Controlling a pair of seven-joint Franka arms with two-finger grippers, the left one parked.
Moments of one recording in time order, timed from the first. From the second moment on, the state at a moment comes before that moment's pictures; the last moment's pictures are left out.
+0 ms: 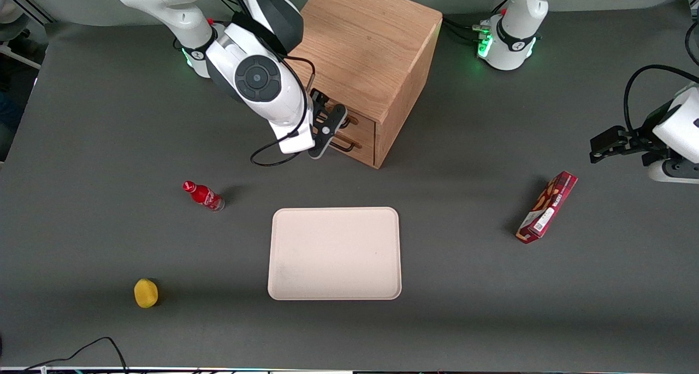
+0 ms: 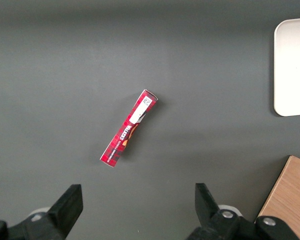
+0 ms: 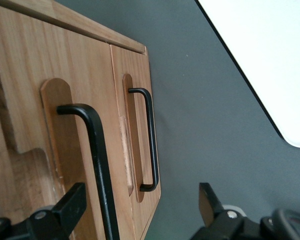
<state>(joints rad) 0.12 0.38 0.65 -1.63 0.02 1.78 -0.22</state>
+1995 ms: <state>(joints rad) 0.11 0.46 0.64 -1.64 0.09 1.81 -0.22</state>
